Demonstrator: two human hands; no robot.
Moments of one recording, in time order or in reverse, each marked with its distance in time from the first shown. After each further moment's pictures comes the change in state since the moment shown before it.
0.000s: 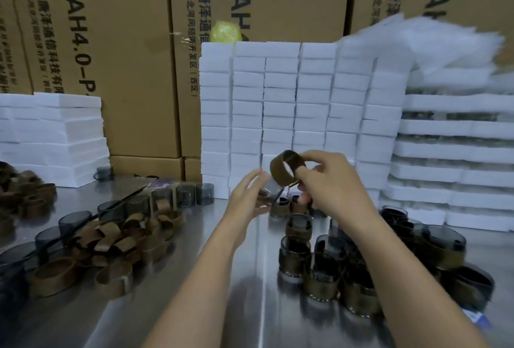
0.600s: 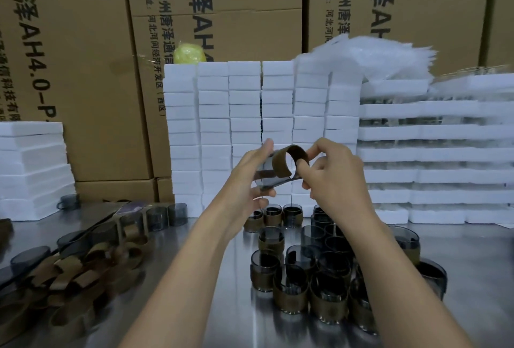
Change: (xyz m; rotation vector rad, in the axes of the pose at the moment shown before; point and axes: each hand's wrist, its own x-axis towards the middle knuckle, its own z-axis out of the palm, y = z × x) left_hand -0.033 0.084 0.058 -0.049 -0.302 0.073; right_hand 0.011 0.015 -0.057 -0.130 0.306 -0.132
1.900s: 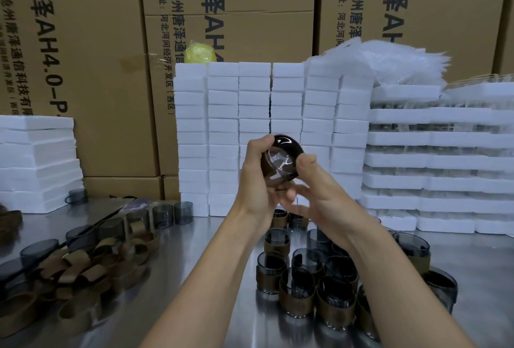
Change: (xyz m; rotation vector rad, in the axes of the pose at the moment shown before) left_hand -0.013 0.007 0.021 -0.242 -0.054 0.158; right_hand -0.014 0.000 0.018 0.715 -0.547 0.174
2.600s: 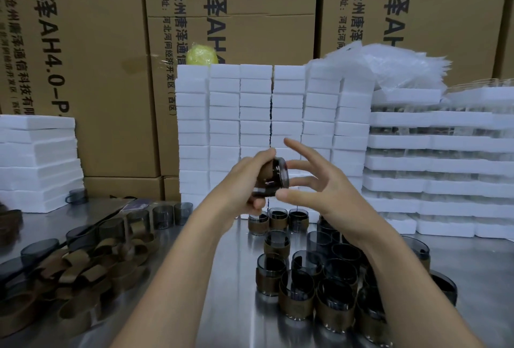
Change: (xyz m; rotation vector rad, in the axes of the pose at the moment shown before) left_hand 0.007 0.023 -0.034 0.479 0.075 -0.258; right_hand -0.003 -0.008 -0.016 -0.336 -0.013 -0.164
